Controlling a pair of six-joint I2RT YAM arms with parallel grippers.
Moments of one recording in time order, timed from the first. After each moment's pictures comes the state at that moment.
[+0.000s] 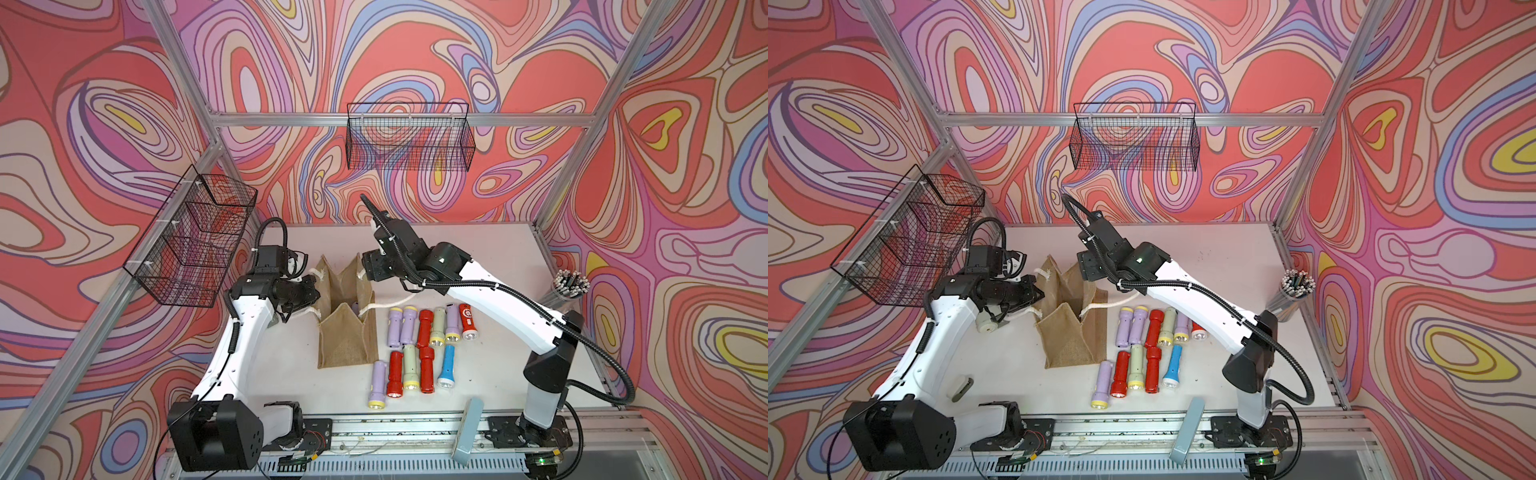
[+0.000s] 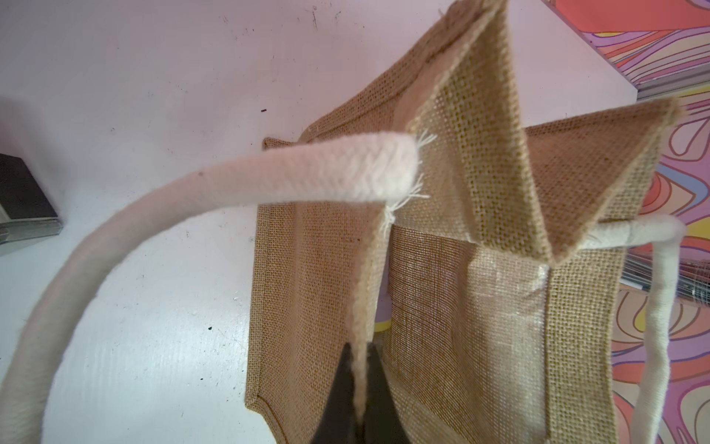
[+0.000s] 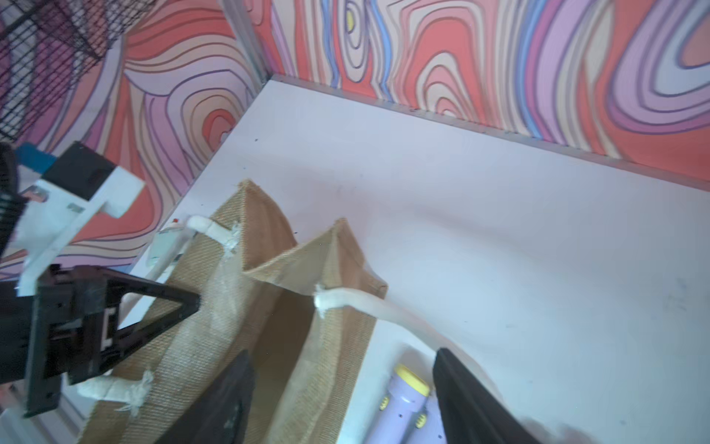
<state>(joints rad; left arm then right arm) 0.03 1.25 1.15 -0.95 0.35 -0.35 0.90 1.83 1.99 -0.84 0.28 0.39</state>
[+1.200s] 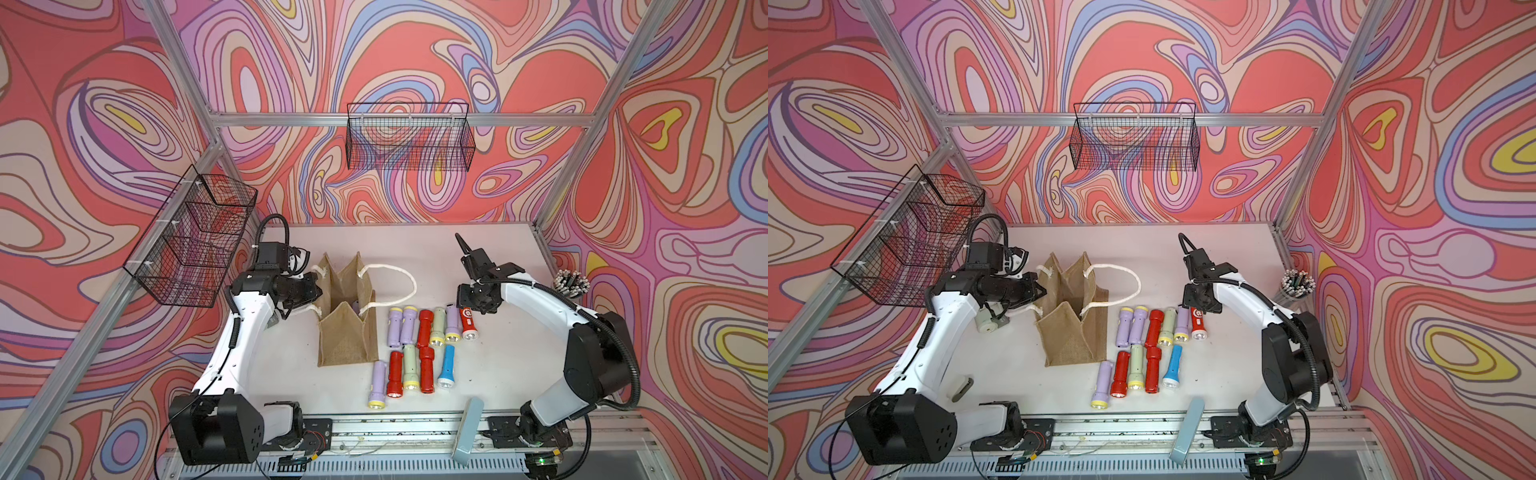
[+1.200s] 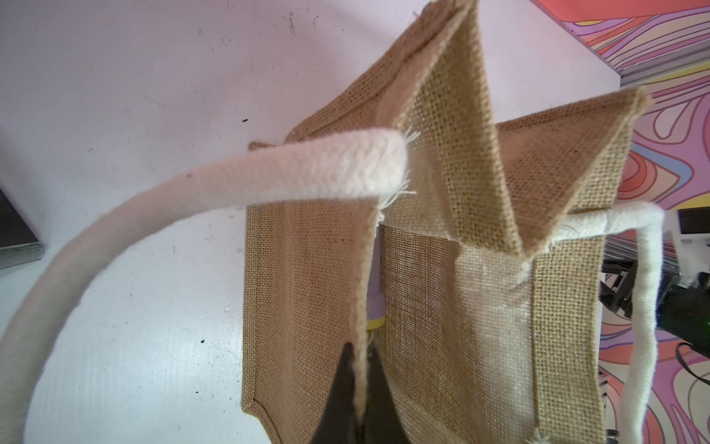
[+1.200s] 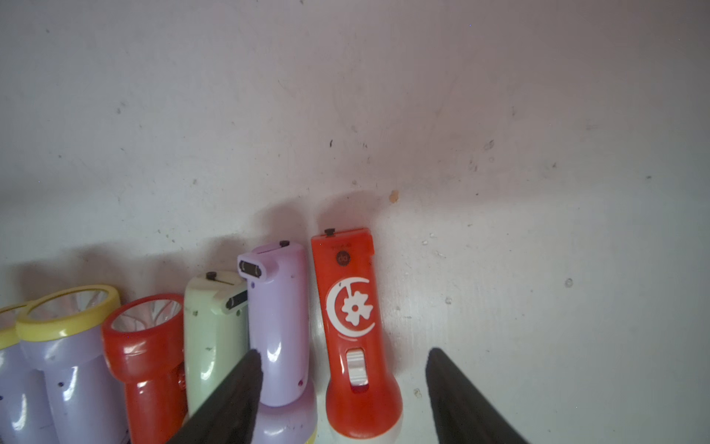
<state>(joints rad) 0.03 1.27 1.18 -0.95 0.39 -0.31 0.35 1.63 1.16 -0.84 0.08 0.49</state>
